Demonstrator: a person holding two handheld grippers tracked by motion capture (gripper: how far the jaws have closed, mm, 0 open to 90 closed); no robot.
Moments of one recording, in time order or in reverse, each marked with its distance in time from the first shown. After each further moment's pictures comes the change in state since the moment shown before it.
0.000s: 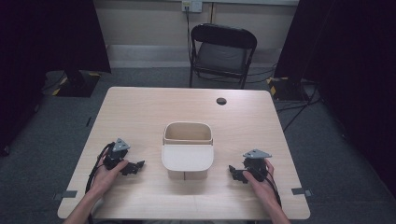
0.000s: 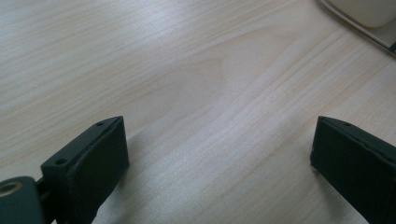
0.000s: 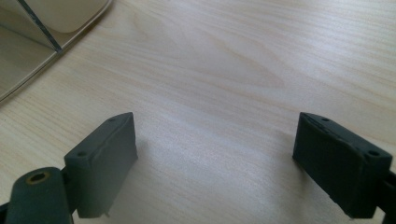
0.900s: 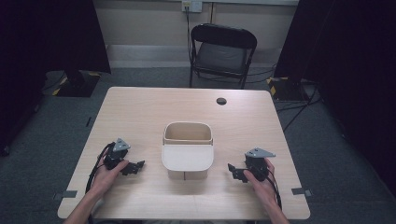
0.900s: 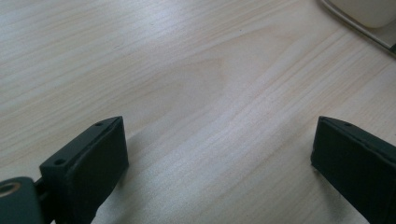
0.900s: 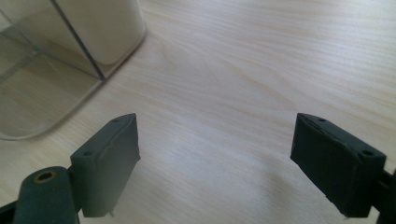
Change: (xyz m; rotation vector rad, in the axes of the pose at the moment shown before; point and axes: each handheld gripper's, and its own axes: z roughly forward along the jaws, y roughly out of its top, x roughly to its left) left arm 0.000 0.000 0.000 0.003 0.005 -0.001; right arm 0.004 0.010 -0.015 -0.068 0.073 0.019
